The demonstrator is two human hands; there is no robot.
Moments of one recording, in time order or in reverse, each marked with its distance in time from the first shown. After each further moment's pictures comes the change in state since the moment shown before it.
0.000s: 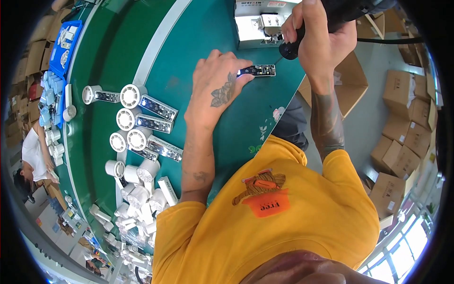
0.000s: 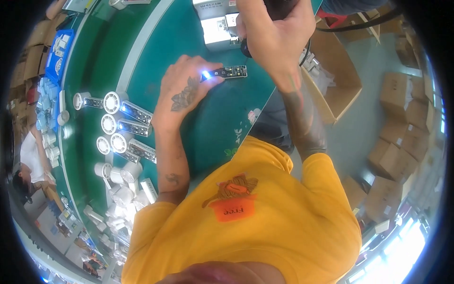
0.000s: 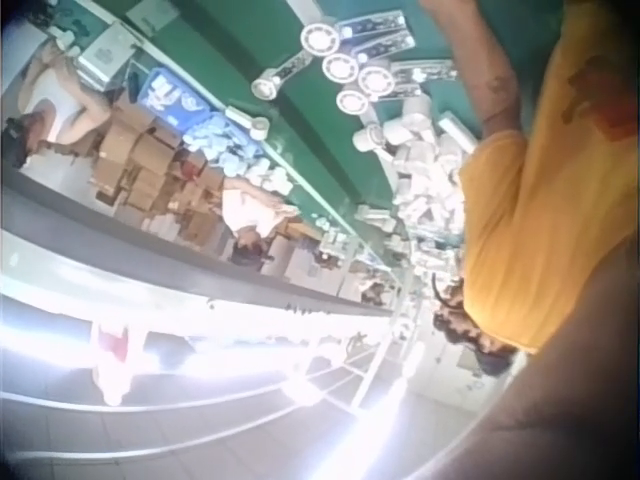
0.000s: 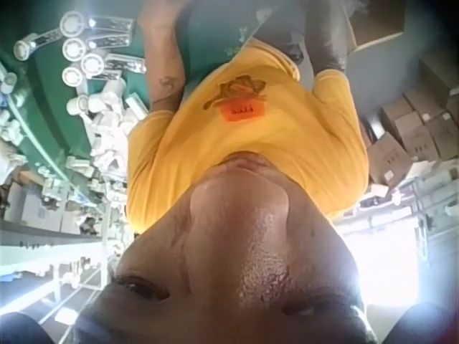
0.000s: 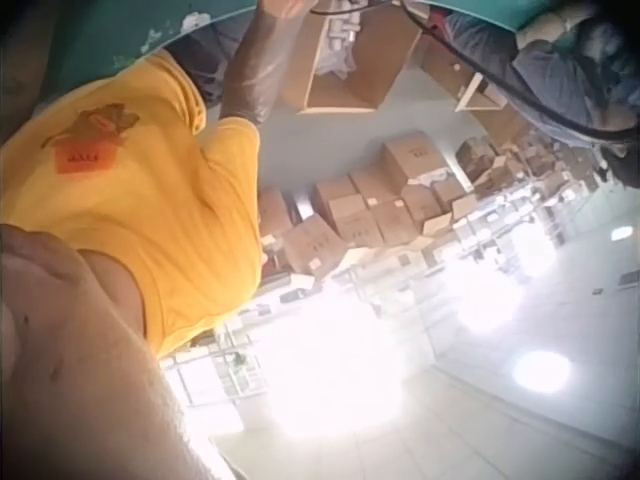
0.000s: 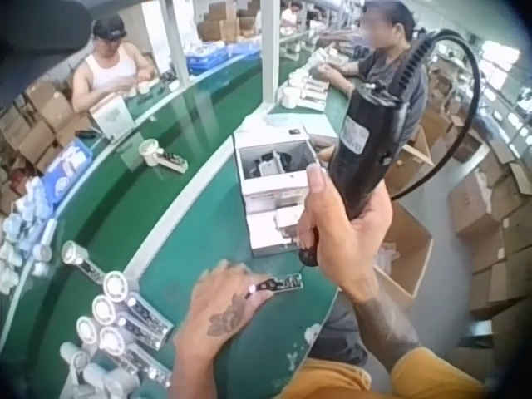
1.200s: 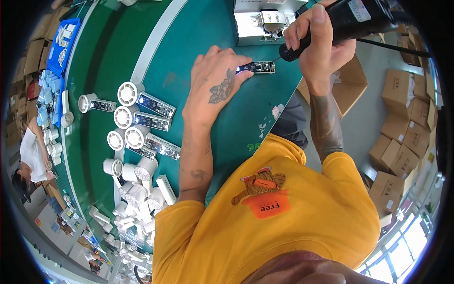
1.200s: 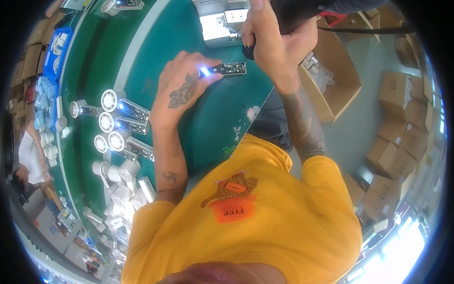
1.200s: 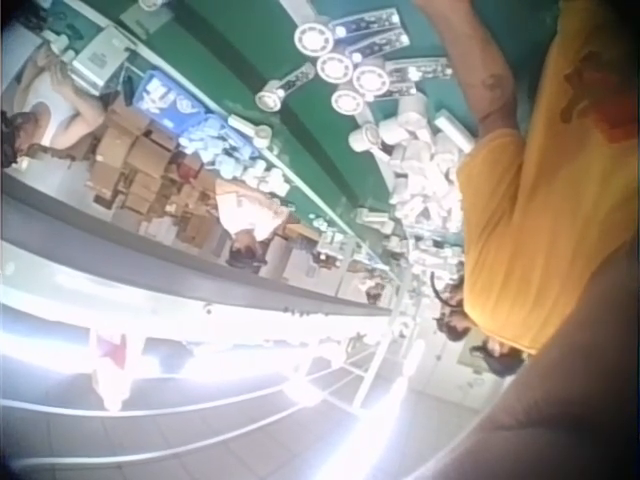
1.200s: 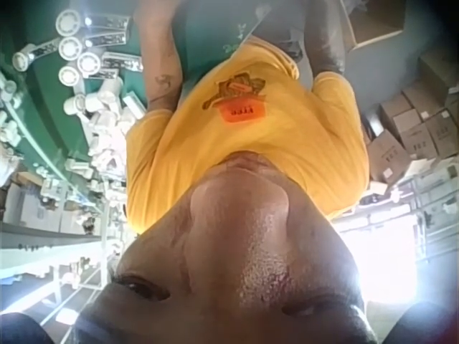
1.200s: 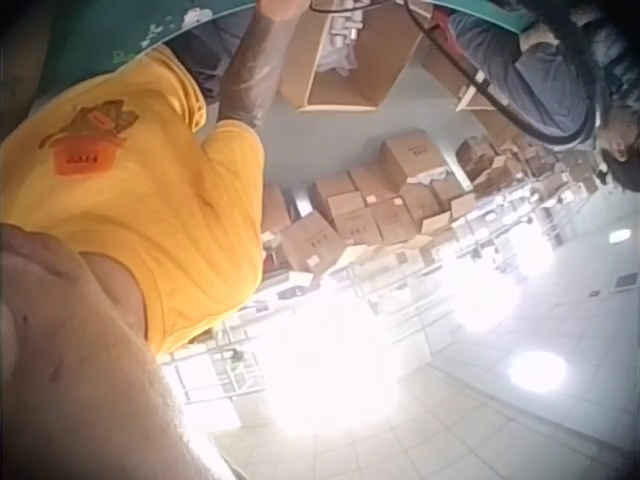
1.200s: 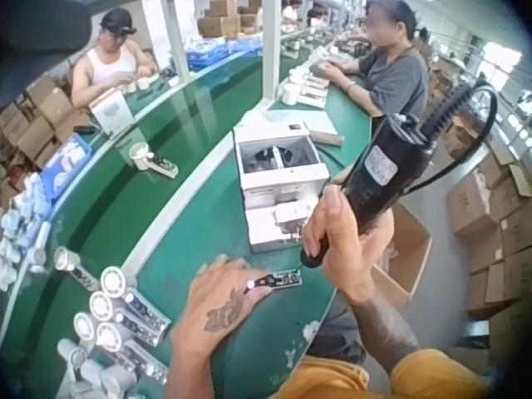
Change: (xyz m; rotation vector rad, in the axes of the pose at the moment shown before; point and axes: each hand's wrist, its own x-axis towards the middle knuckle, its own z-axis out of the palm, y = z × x) left_hand 0.000 -0.003 0.009 -0.099 0.131 0.107; right_hand -0.003 0.041 -0.014 0.647 -0.132 -0.216
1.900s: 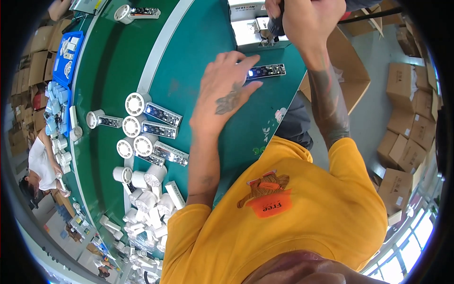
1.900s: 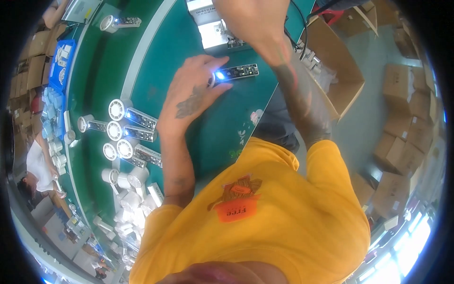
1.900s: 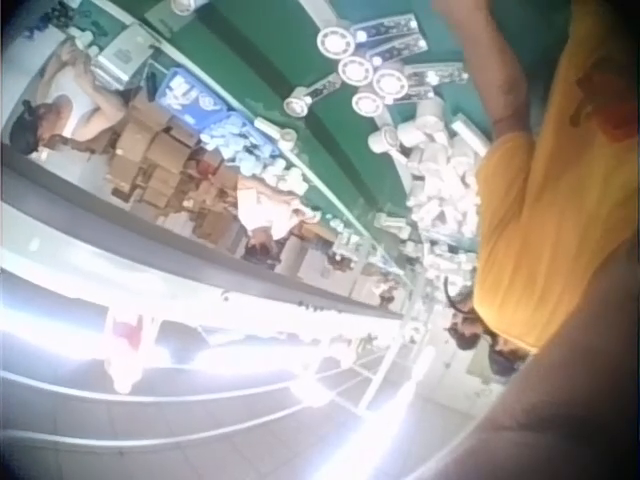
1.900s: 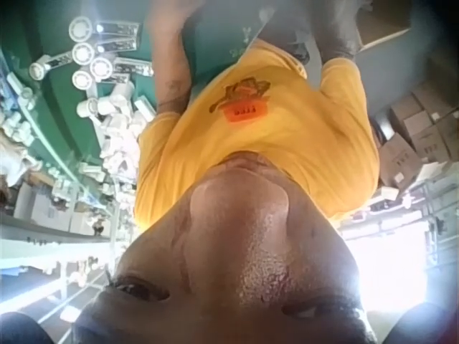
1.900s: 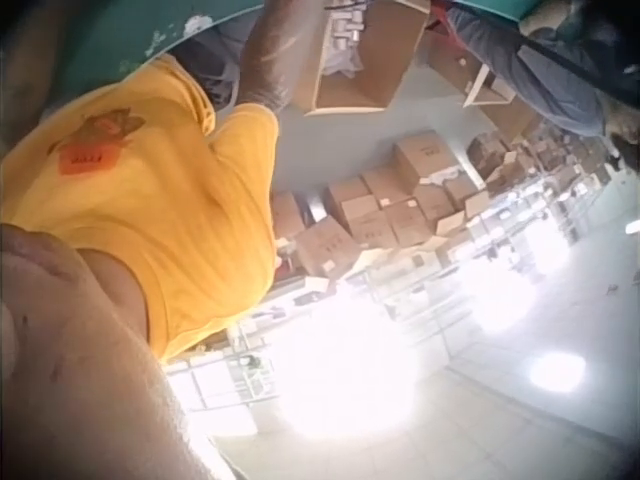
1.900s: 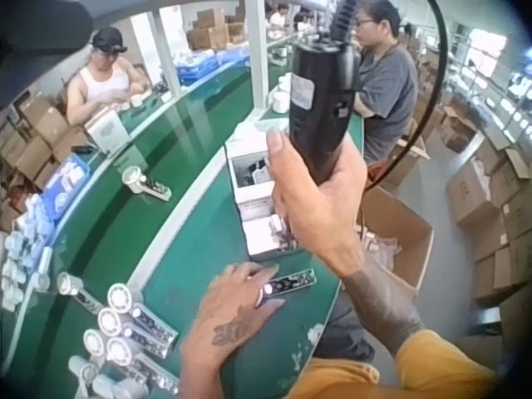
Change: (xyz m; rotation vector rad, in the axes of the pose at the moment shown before) left_hand 0.009 0.008 -0.005 -0.028 -0.179 0.018; right_hand 0.045 -0.014 0.048 -0.585 0.060 0.124
